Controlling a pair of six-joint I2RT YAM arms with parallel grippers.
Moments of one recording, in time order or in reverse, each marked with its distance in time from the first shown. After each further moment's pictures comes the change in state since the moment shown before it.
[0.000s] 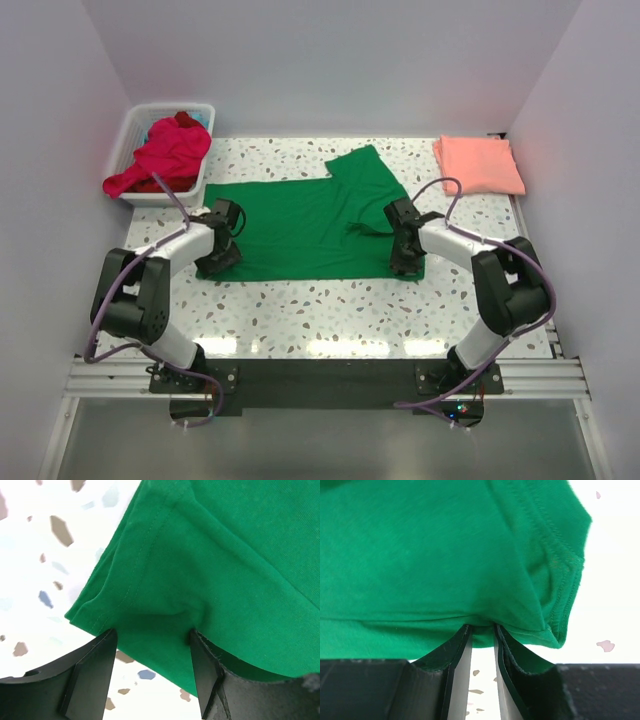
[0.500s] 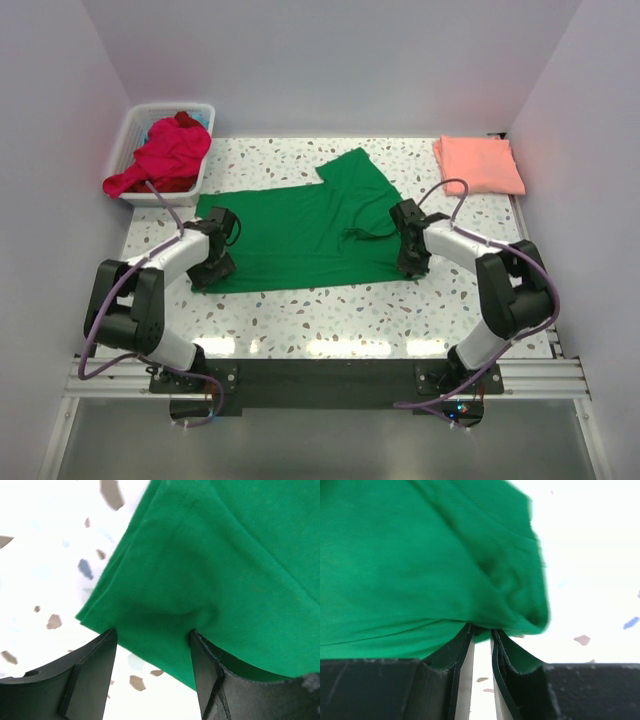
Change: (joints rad) left arm 0.018 -0.074 -0.056 -0.098 -0.014 -0.028; right arm -0.033 -0.016 -0.010 -0.027 0.037 0.003
